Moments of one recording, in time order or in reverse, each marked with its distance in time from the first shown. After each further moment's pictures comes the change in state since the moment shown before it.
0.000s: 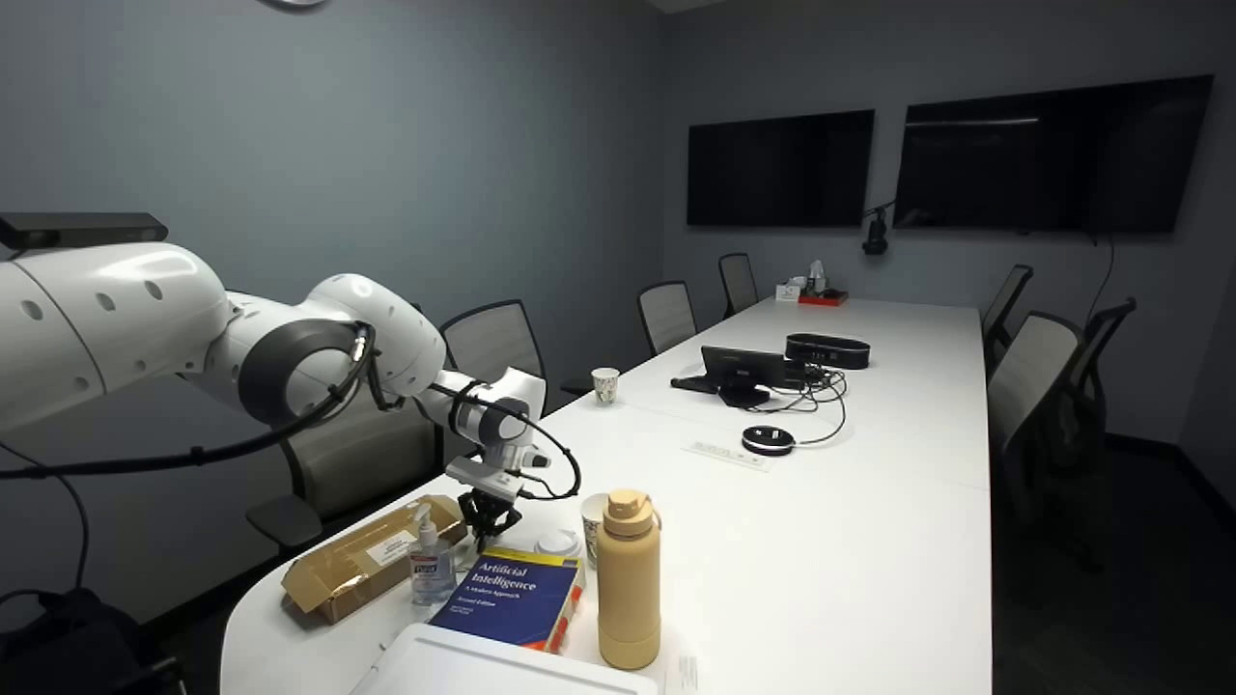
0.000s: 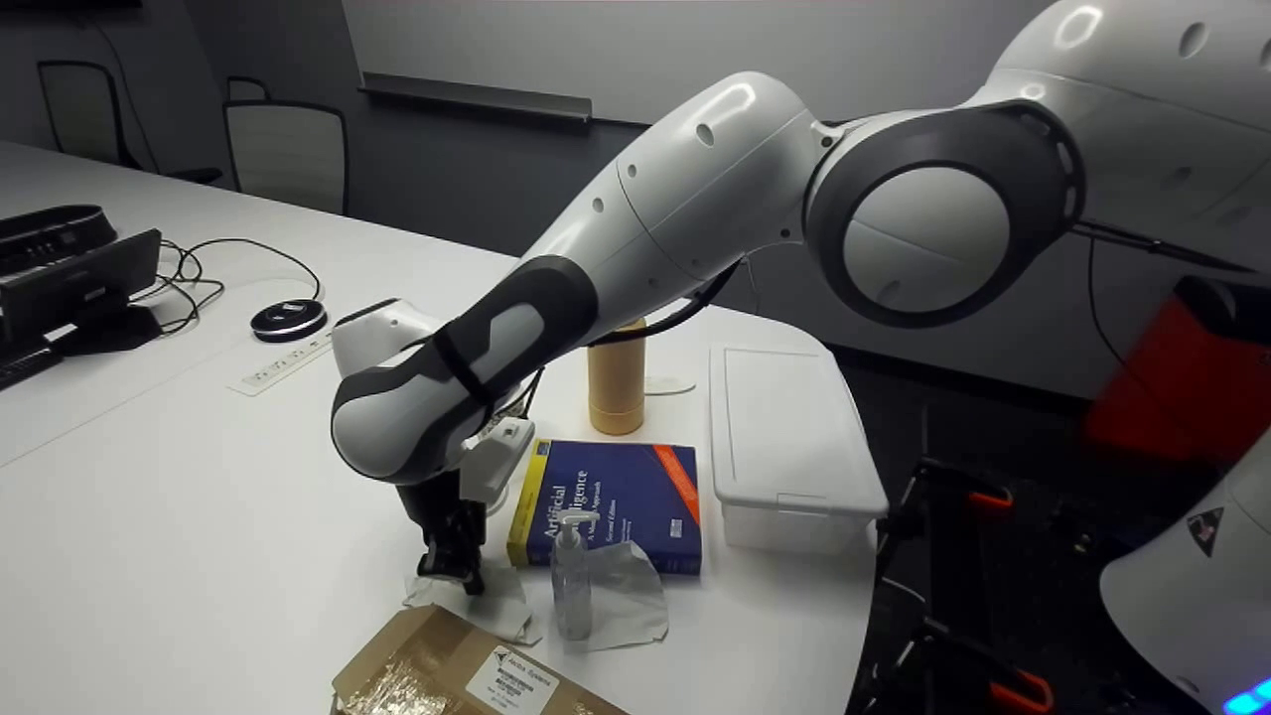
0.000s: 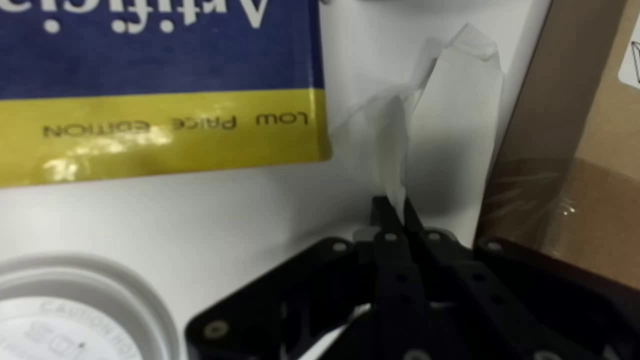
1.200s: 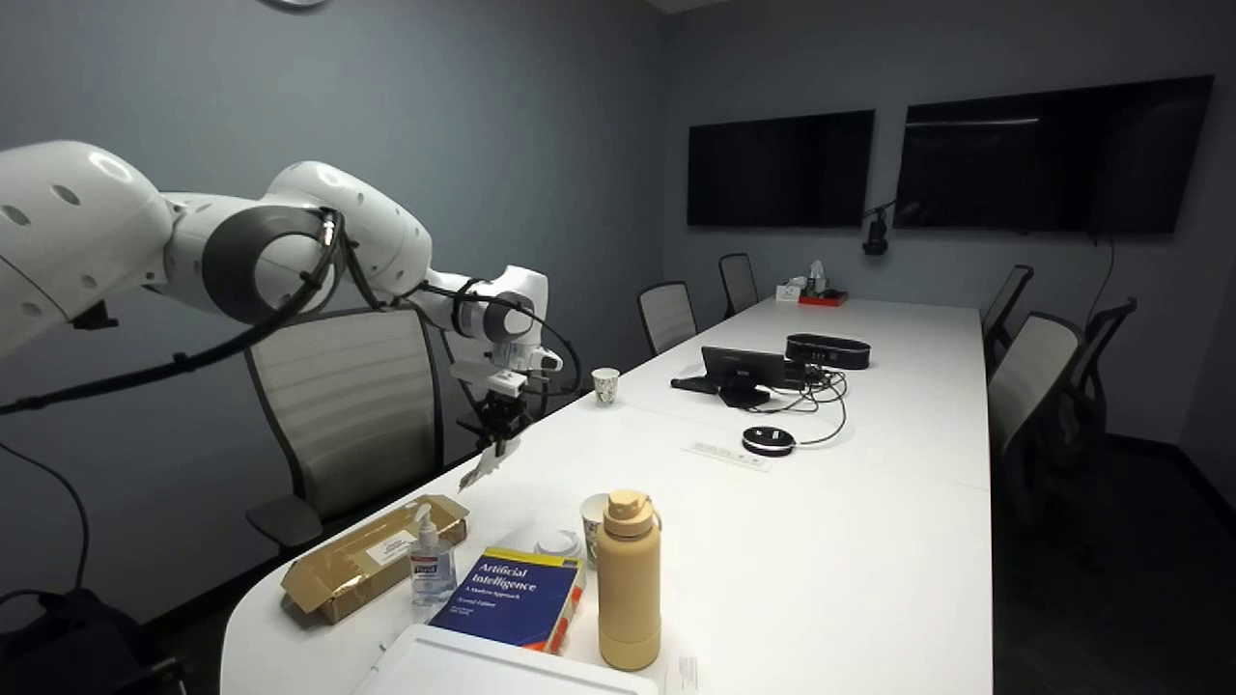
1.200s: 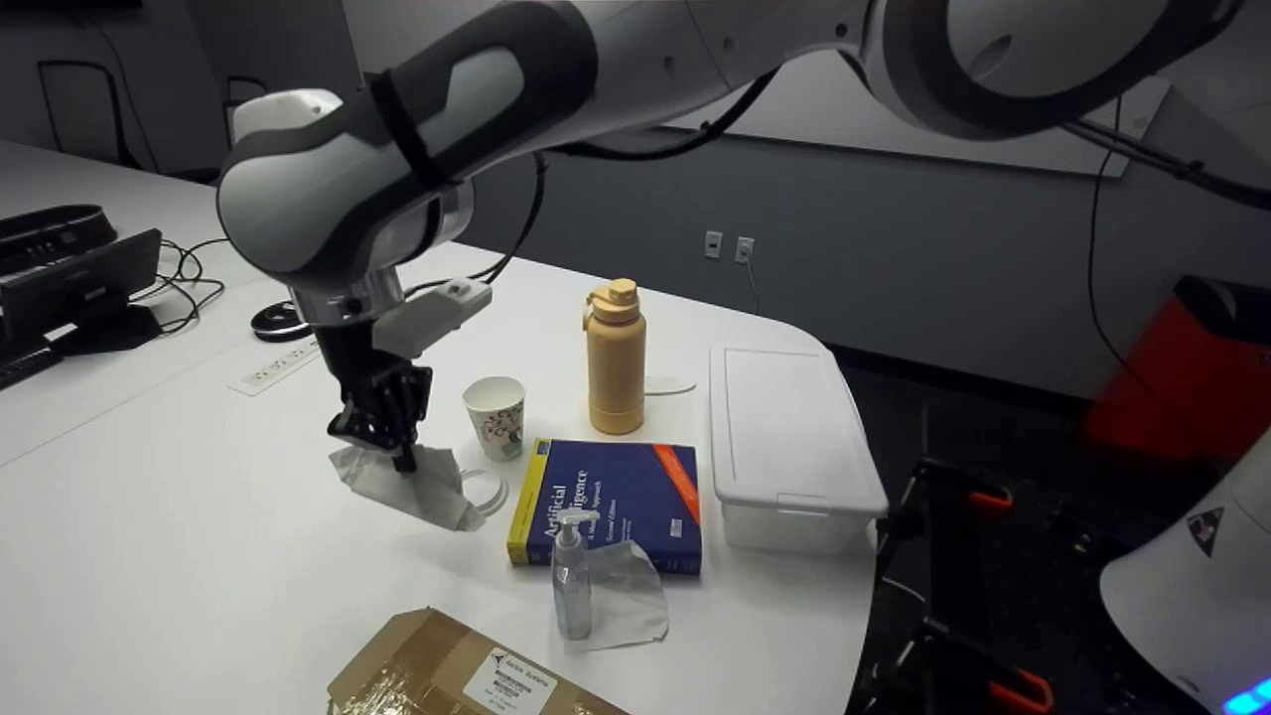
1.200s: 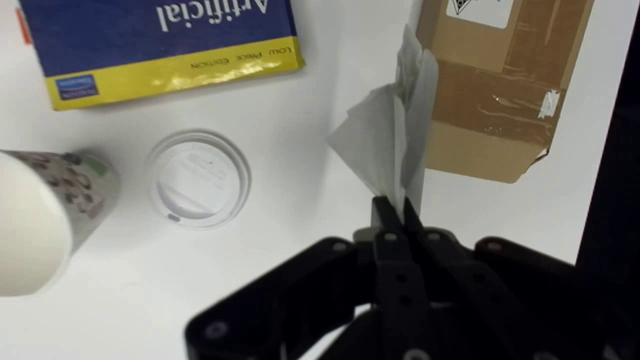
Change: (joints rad) arm 0.004 -0.318 -0.023 -0.105 0.000 -0.087 0.168
